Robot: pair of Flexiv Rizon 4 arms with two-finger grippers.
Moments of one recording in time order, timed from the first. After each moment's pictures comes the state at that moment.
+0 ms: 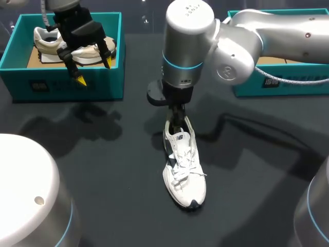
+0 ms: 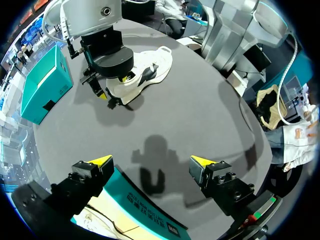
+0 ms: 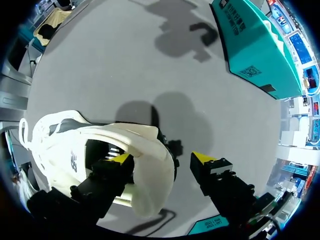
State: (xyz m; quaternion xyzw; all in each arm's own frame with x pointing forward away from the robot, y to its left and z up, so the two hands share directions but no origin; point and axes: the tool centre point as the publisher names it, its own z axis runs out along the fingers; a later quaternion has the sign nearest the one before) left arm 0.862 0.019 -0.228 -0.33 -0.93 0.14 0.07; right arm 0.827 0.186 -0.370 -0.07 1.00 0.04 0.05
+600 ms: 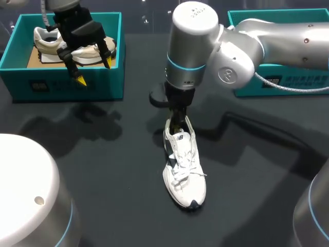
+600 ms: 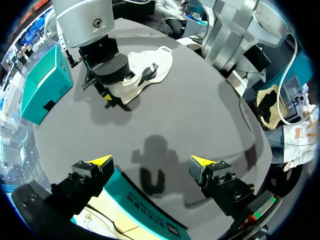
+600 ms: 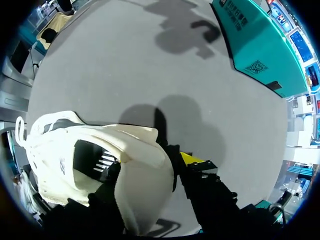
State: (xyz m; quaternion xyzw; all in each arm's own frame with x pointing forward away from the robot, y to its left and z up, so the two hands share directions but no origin) left arm 0.862 0.019 -0.228 -0.33 -0.93 0.14 0.07; right arm 0.830 0.185 -0.389 -0.07 1.00 0.06 0.03
